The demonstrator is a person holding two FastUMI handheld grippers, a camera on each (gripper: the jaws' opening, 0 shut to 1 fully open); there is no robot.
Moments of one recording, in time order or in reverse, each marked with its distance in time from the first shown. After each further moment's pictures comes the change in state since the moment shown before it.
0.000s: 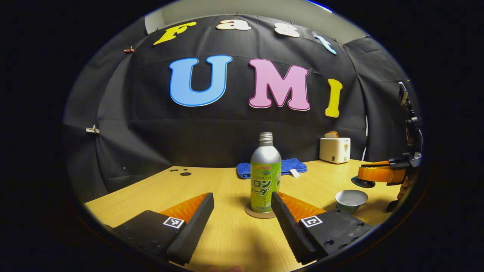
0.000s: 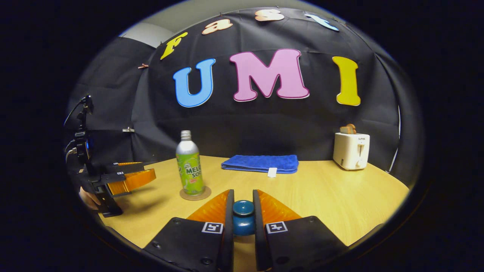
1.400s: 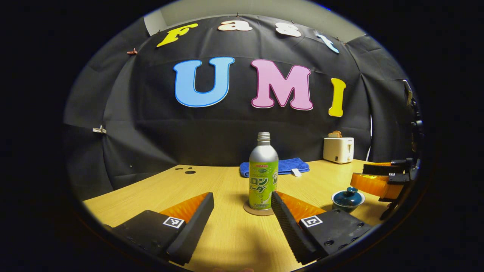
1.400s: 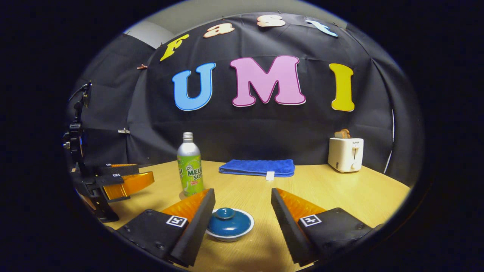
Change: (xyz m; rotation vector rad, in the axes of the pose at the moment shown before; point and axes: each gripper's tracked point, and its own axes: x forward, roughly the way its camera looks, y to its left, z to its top) left arm -0.015 -0.017 0.000 -0.003 0.006 0.055; right arm -0.011 -0.006 0.000 -0.007 -0.077 -0.095
